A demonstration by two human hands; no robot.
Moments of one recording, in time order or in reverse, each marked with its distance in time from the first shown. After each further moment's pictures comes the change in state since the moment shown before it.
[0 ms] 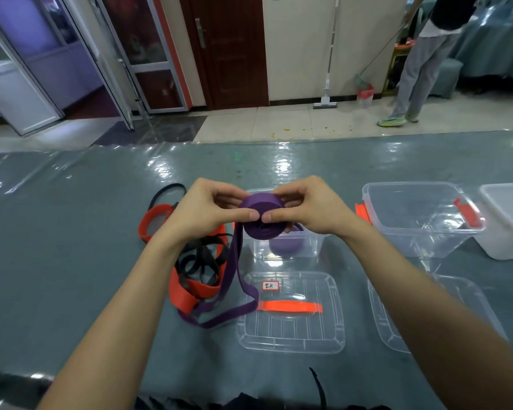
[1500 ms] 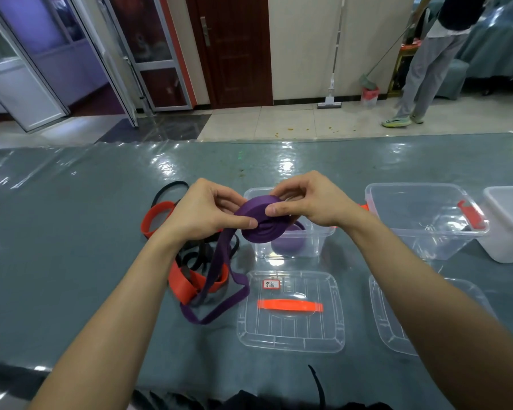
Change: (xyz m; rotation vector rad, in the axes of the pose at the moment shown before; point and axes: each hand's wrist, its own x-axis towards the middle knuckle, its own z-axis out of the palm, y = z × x) left_hand -0.005 -0.007 -0.005 0.063 -0.021 -0.070; right_hand 0.007 -0.008 -0.008 -0.031 -0.061 0.048
